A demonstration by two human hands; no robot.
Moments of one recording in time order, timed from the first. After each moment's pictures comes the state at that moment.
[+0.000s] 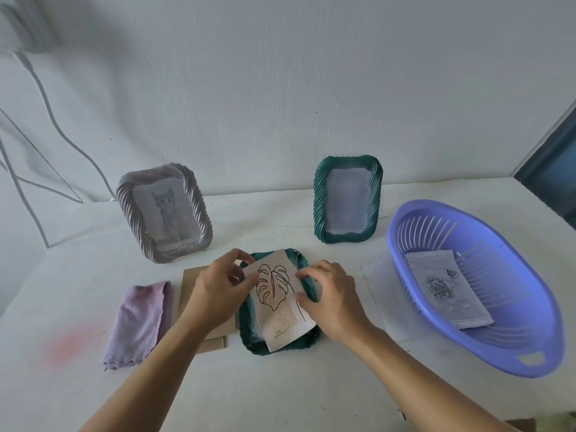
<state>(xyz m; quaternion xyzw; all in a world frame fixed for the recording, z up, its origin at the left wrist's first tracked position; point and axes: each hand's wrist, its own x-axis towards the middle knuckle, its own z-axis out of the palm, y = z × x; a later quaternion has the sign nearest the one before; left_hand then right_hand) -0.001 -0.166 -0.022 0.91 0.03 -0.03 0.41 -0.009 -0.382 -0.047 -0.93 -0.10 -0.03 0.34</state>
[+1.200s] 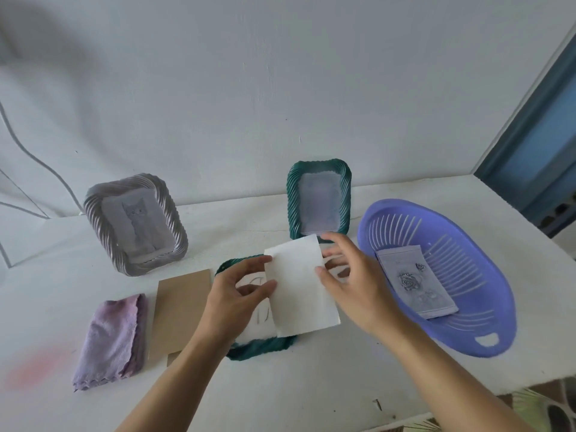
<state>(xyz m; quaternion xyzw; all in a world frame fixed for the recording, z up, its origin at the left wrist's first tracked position) -0.020 -0.225 -0.015 0.75 0.02 -0.05 0.66 -0.024 -0.439 0.010 -0.88 -0.06 -0.10 0.46</state>
